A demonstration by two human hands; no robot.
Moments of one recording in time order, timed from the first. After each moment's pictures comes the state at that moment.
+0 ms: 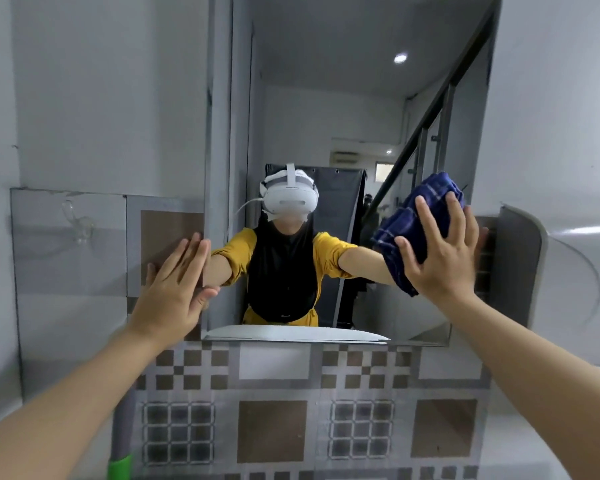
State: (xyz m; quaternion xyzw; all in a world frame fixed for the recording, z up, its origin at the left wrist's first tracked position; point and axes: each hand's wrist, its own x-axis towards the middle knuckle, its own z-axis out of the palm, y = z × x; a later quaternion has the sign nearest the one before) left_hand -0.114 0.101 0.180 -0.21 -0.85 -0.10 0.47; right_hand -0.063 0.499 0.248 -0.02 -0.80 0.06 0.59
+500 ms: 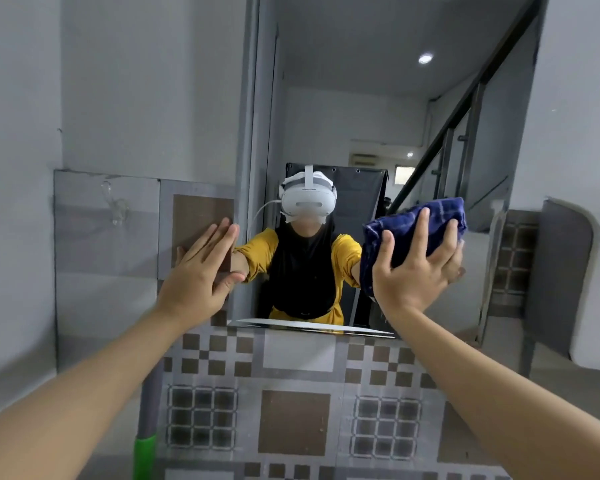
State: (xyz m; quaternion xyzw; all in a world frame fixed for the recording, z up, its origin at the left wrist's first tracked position) left_hand -0.111 0.095 0.182 -0.25 -0.83 -0.14 0.48; right_hand -0.089 0.392 0.209 -0.12 -0.71 0.26 0.65
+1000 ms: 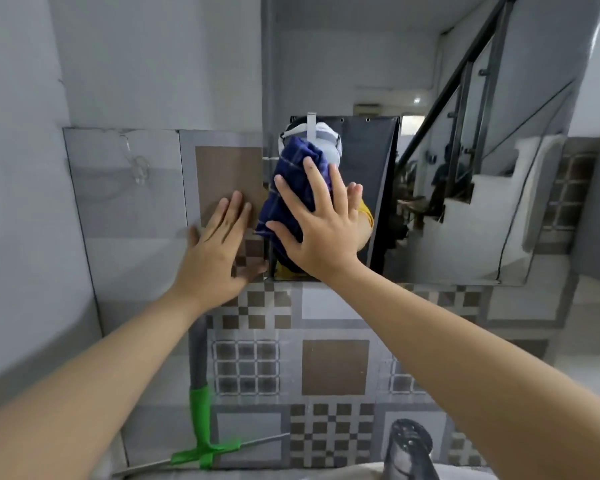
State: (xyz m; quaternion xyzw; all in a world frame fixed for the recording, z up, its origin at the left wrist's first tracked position) left_hand -0.108 0.066 0.153 -0.25 -0.88 -0.09 0.40; right_hand -0.113 0.256 0.184 0.13 -0.74 0.01 0.66
